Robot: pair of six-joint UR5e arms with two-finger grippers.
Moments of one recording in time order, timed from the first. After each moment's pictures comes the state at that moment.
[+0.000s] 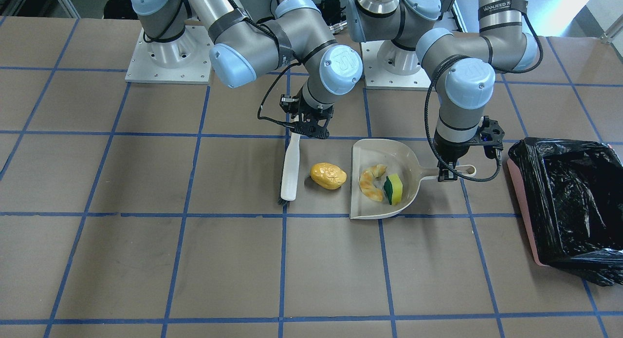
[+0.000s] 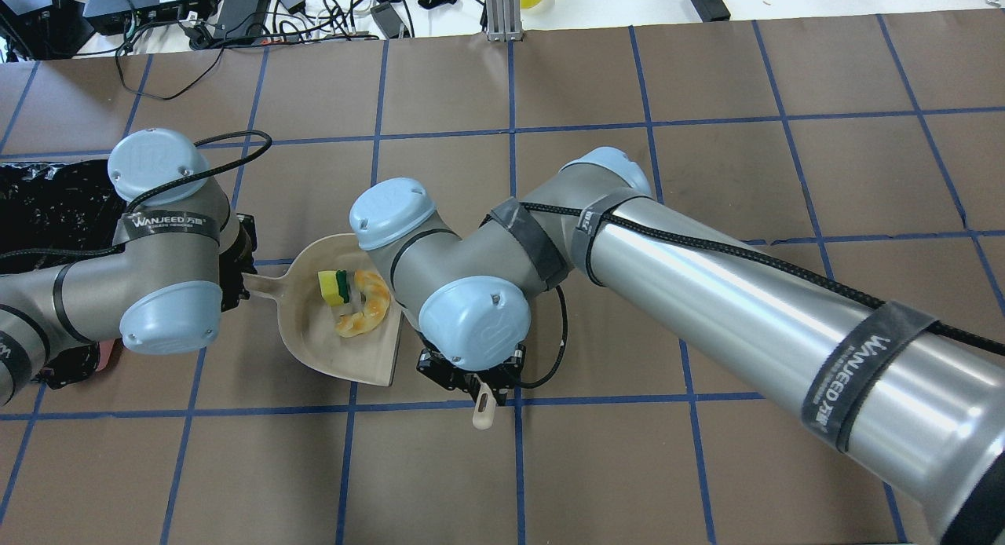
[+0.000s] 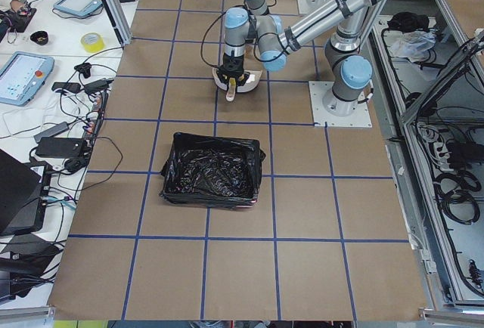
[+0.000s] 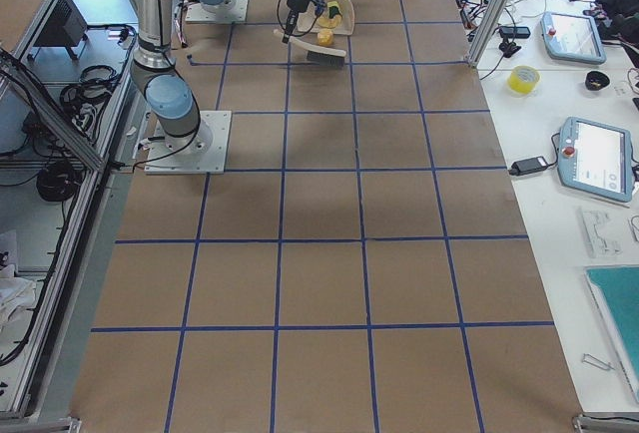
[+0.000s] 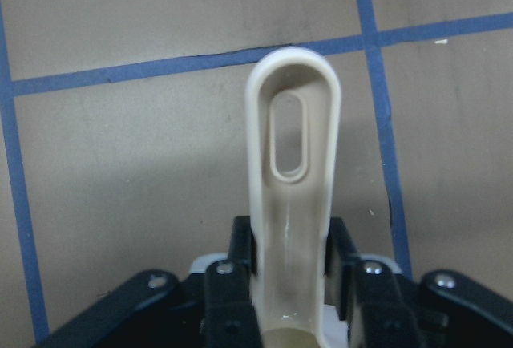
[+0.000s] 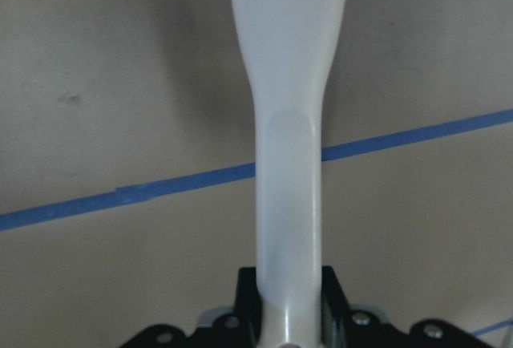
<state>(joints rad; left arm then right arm) -1.40 -1.67 -2.16 -0.80 1.80 -1.26 2.22 -1.16 1.67 -1.67 -1.53 0.77</state>
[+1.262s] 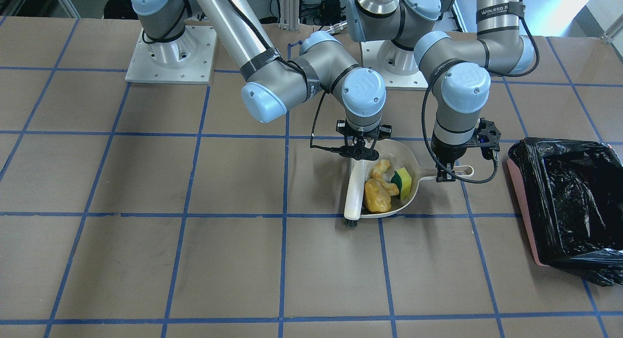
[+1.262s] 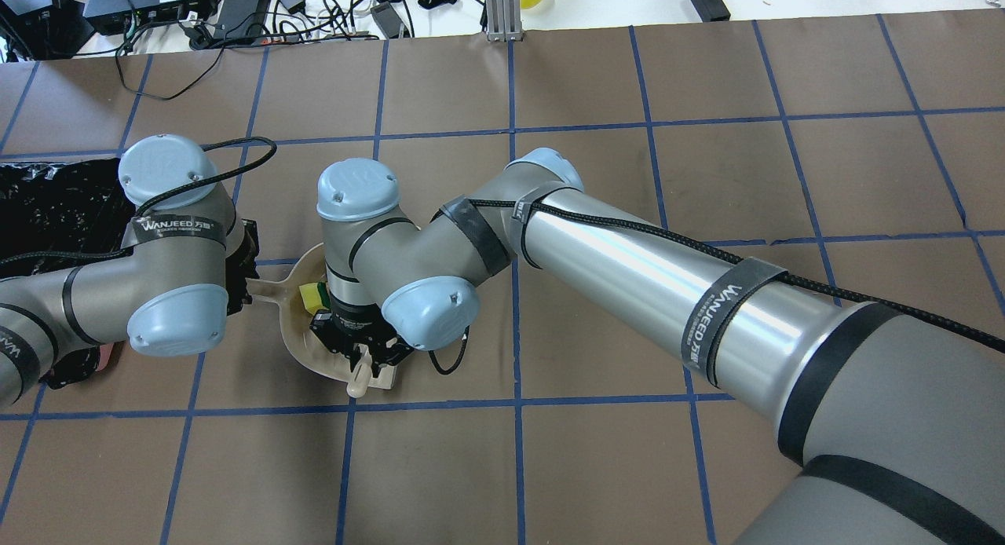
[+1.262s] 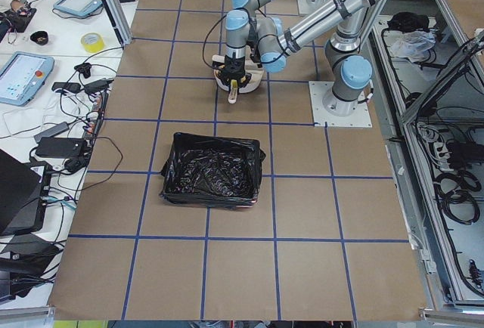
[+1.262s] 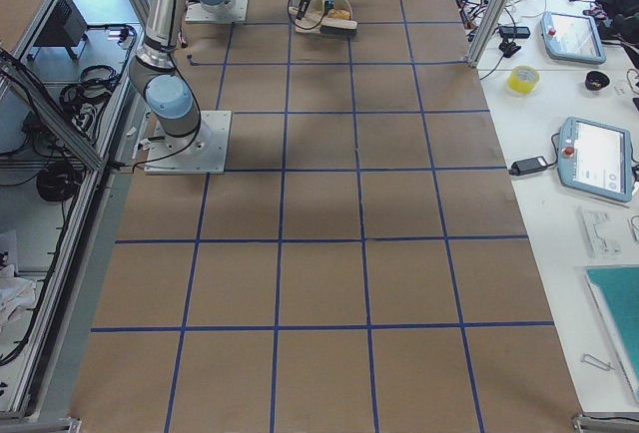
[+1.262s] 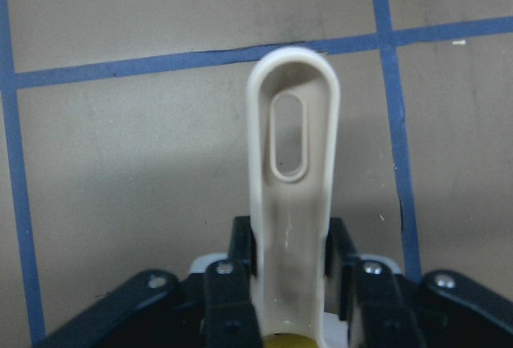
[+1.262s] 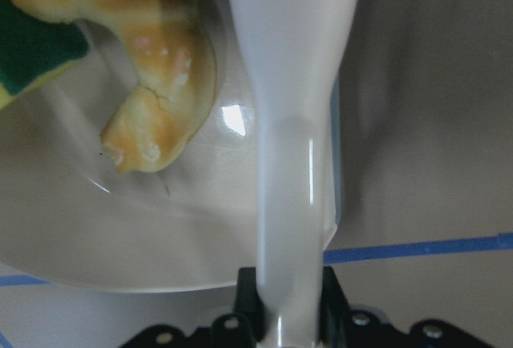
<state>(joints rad) -1.41 -1.69 -2.16 -0.79 1.80 -1.29 2.24 -1.00 1.52 -1.98 -1.22 0.85</state>
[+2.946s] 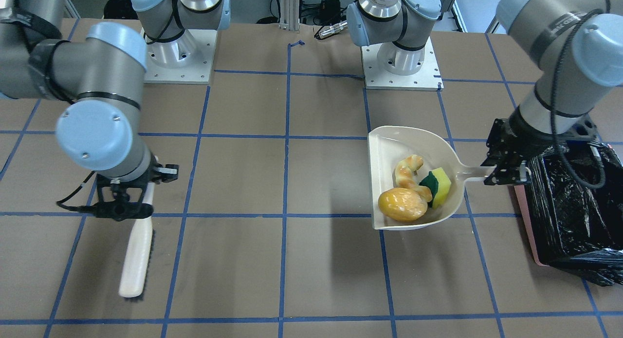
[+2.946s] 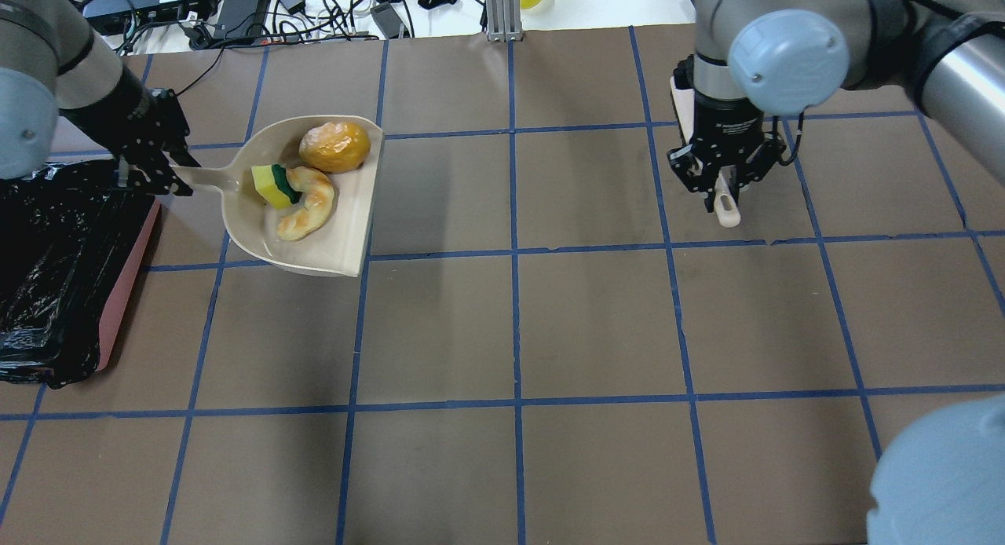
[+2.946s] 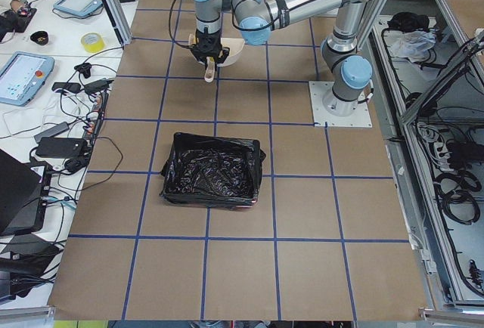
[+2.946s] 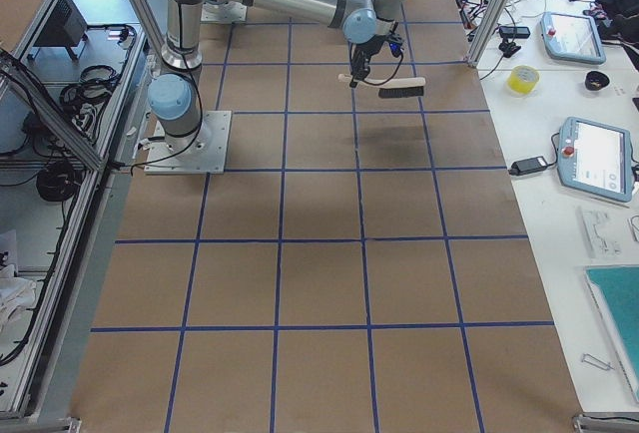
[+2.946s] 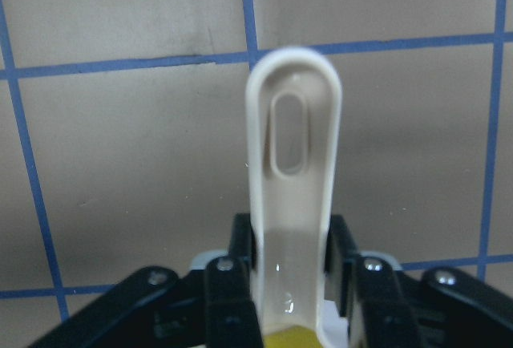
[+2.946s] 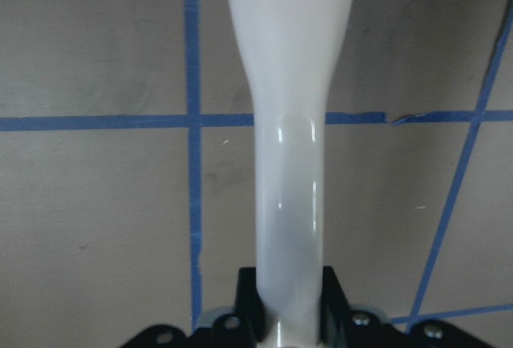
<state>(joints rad) -1.25 -1.70 -1.65 -1.32 1.57 -1.18 1.53 -1.22 1.53 -1.60 -1.74 -0.04</state>
